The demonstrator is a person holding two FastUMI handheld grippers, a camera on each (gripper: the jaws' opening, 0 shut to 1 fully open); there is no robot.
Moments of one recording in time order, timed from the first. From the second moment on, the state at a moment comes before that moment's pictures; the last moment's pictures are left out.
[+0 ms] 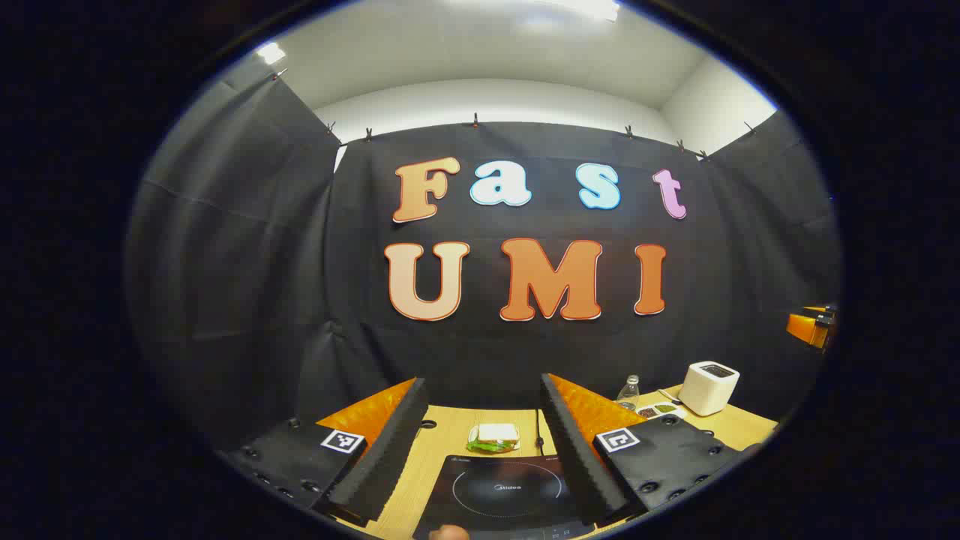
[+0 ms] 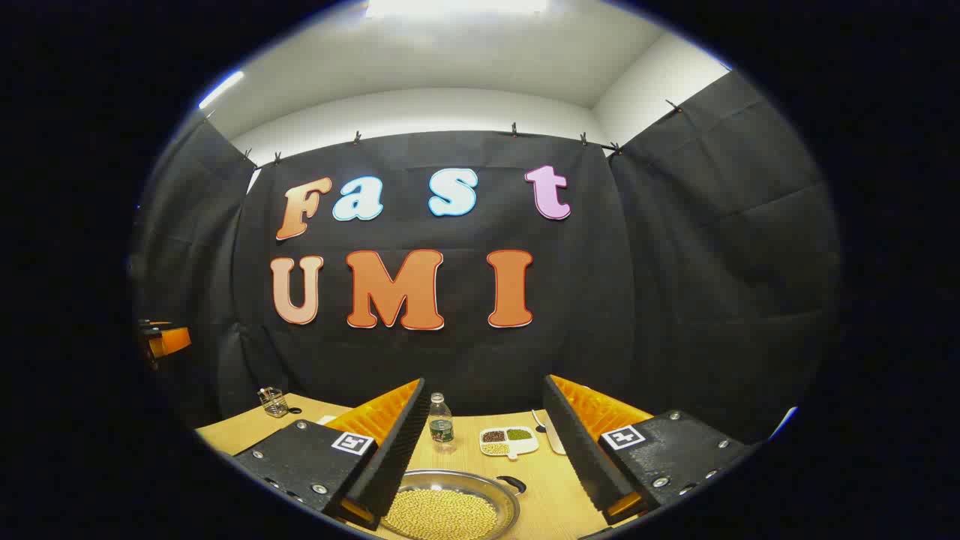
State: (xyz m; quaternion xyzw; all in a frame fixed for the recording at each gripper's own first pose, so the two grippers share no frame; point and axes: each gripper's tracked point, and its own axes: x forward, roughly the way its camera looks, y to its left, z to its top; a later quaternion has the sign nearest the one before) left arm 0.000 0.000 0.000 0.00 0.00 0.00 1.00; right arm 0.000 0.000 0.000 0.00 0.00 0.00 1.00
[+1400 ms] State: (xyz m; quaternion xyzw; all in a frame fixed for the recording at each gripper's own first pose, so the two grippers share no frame) left arm -0.015 -0.011 0.007 0.00 0.00 -0.01 1.00; right arm -0.012 -0.011 -0.030 0.00 0.04 0.01 1.00
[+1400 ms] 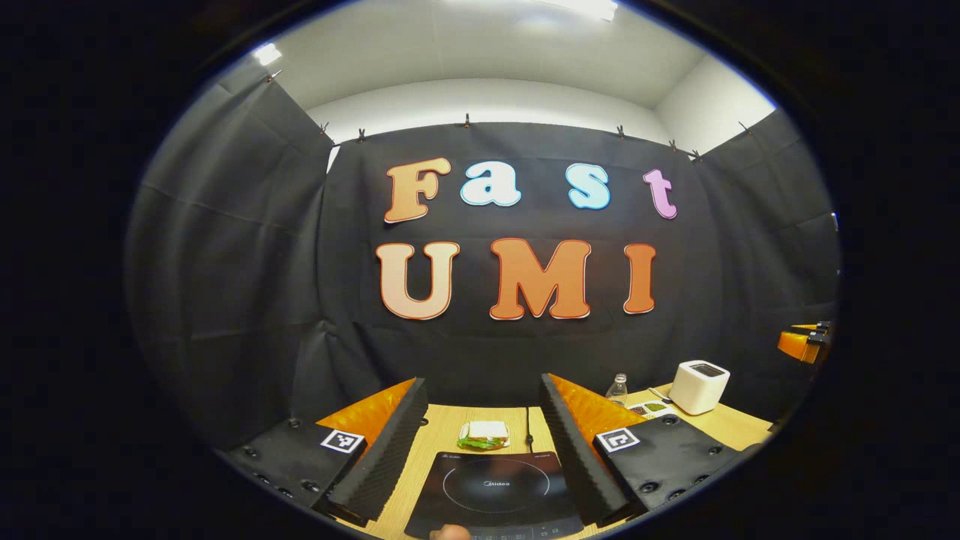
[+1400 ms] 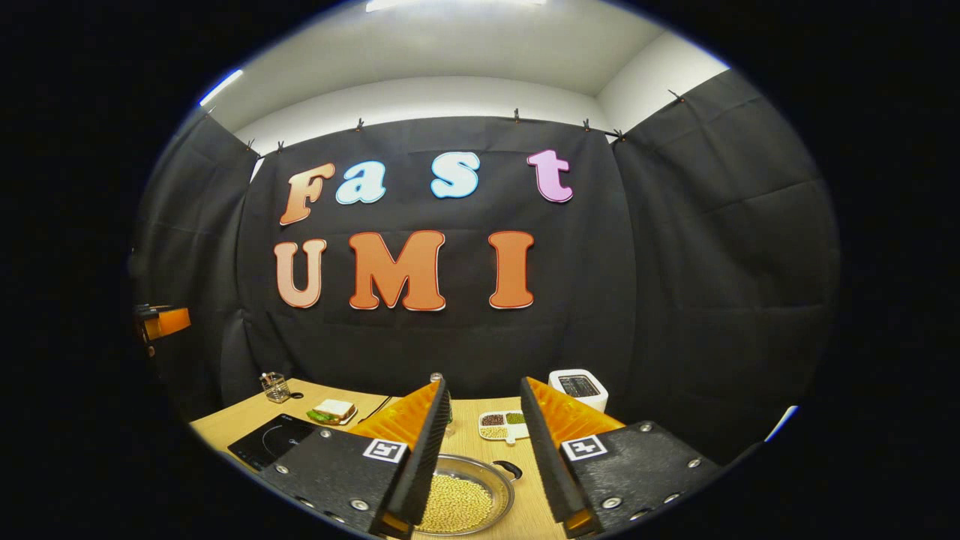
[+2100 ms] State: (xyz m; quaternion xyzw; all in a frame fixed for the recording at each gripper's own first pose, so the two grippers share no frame) left arm -0.018 -0.006 -0.006 -0.01 0.02 -0.01 1.00; right arm -0.049 0.061 -0.154 -0.06 0.17 0.13 0.98
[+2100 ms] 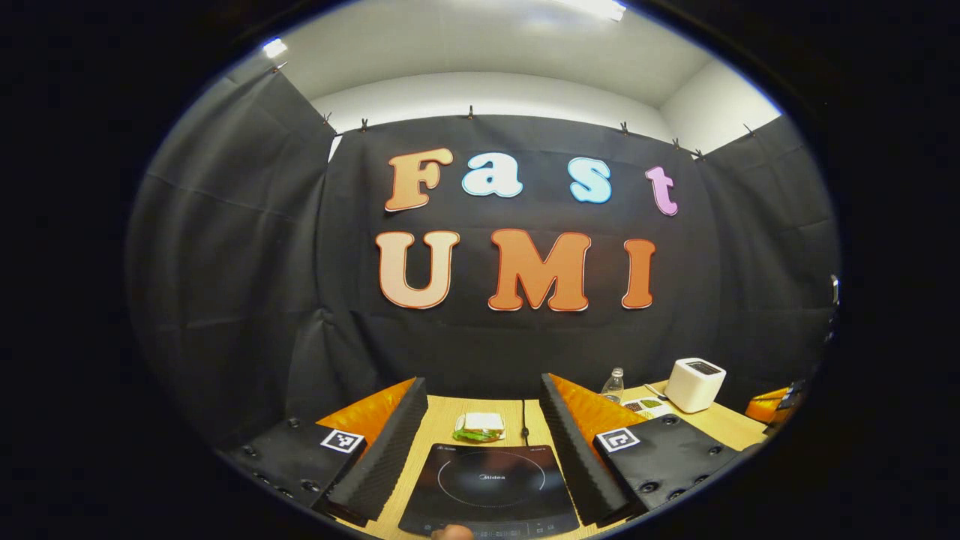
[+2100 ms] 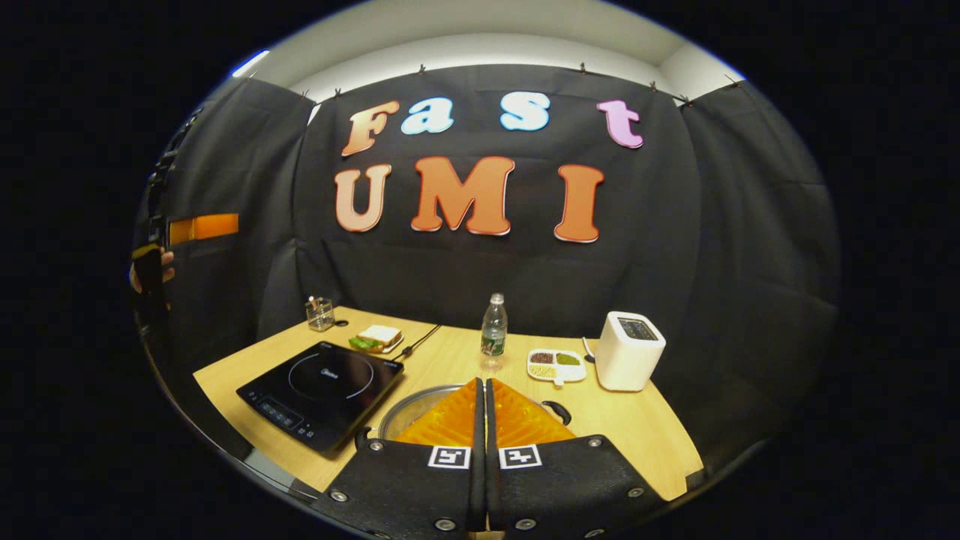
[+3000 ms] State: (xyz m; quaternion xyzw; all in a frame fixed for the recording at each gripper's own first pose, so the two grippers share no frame) left arm -0.017 0.015 -0.032 0.00 0.05 0.00 1.00; right arm -0.122 0.159 -0.342 -0.03 0.39 0.27 0.88
